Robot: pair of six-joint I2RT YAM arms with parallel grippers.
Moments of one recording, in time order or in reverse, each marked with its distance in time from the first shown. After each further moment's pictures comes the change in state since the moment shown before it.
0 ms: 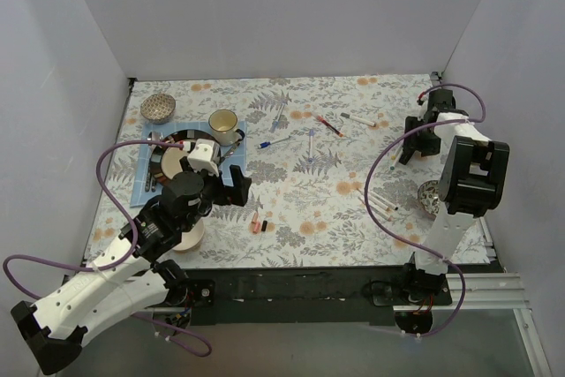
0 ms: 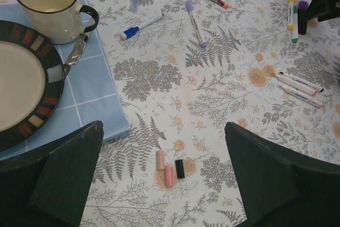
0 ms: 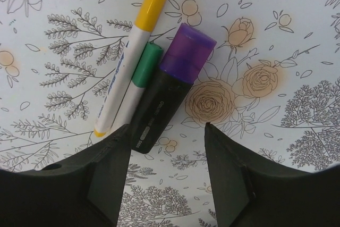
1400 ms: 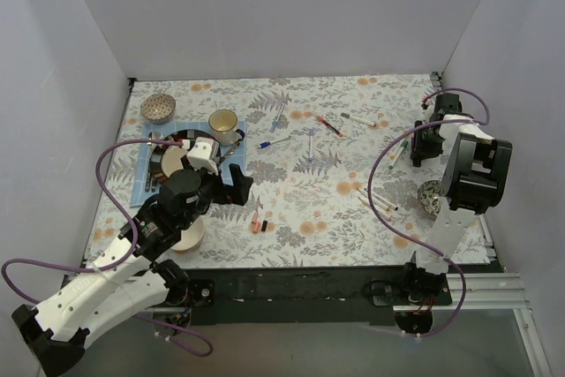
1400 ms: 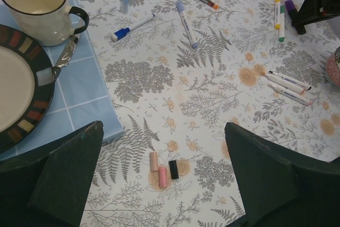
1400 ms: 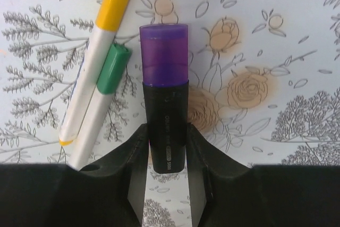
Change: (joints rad) left arm 0.040 0.001 -0.003 0.018 0.070 0.002; right arm -0.053 0.067 0.015 0.008 -0.039 -0.042
